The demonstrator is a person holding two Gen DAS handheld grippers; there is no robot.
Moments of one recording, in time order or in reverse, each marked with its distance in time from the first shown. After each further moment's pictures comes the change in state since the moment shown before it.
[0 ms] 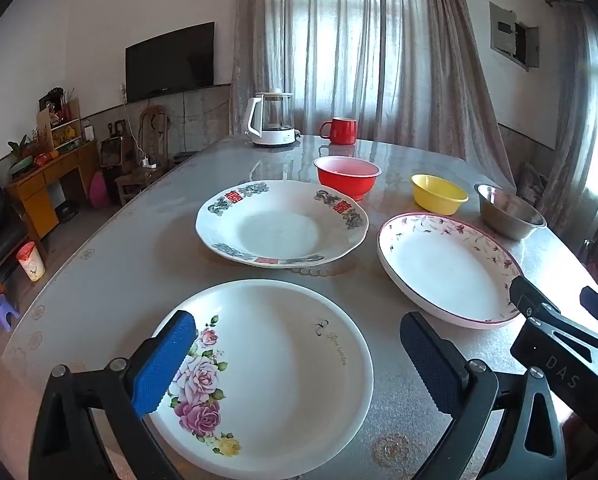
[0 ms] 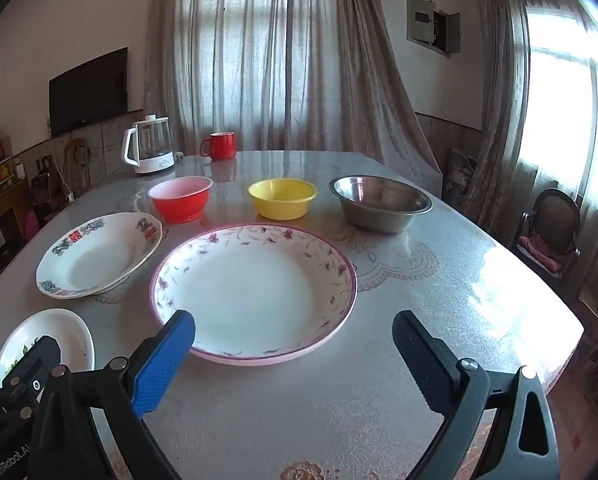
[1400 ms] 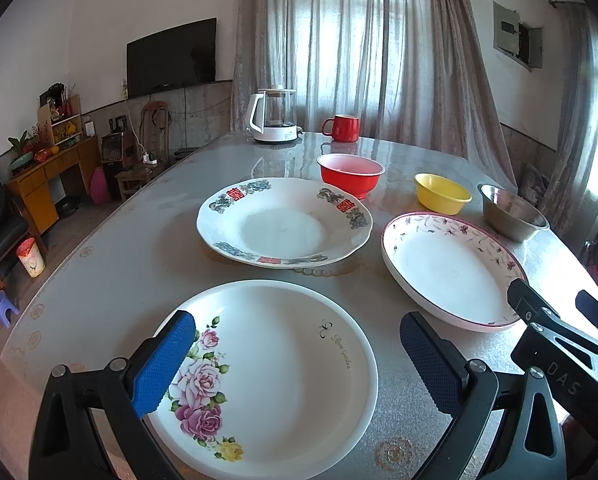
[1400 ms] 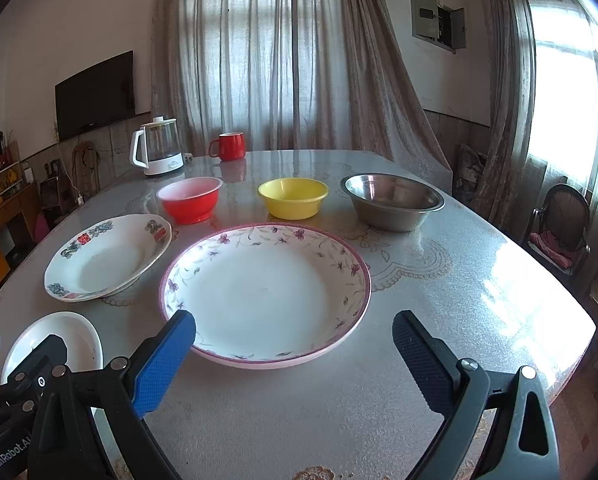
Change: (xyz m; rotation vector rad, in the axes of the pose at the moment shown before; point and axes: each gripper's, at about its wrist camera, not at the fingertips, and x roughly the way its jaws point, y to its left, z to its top) left arm 0.005 0.002 0.001 -0.011 0.017 -0.003; right arm 0.000 0.001 -0.004 0.010 -0.007 0.041
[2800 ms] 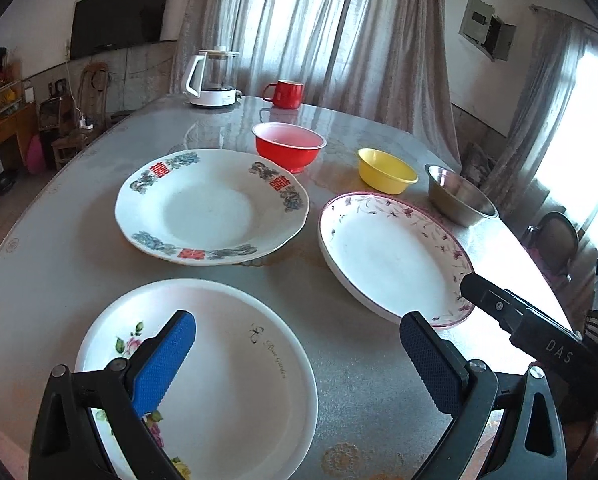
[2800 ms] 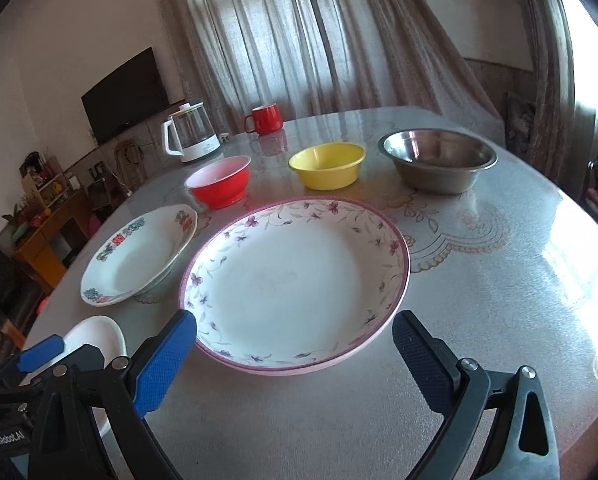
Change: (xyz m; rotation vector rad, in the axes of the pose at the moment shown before) left arm 0.028 -0.009 0.026 0.003 0.152 -0.272; right arm 0.040 -0.039 0.012 0.110 0.146 0.285
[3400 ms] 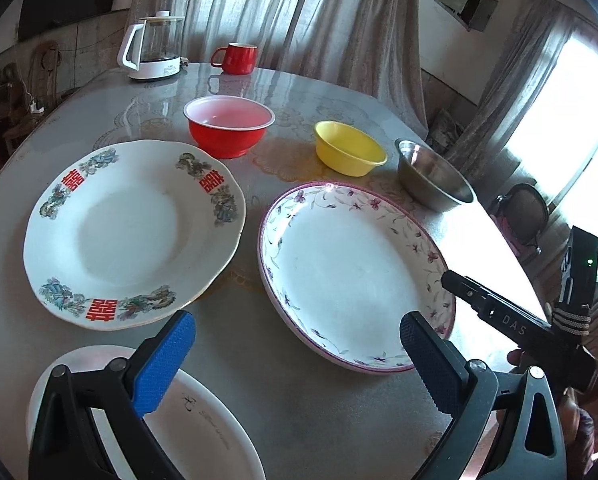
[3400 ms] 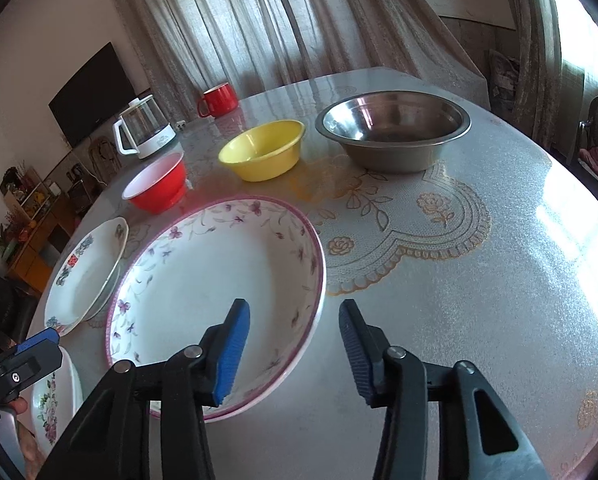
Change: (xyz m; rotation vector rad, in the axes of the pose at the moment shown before) left arm 0.057 -0.024 0.045 0.035 0.175 -0.121; right arm 0.038 -0.067 0.031 0.090 0.127 -0.068
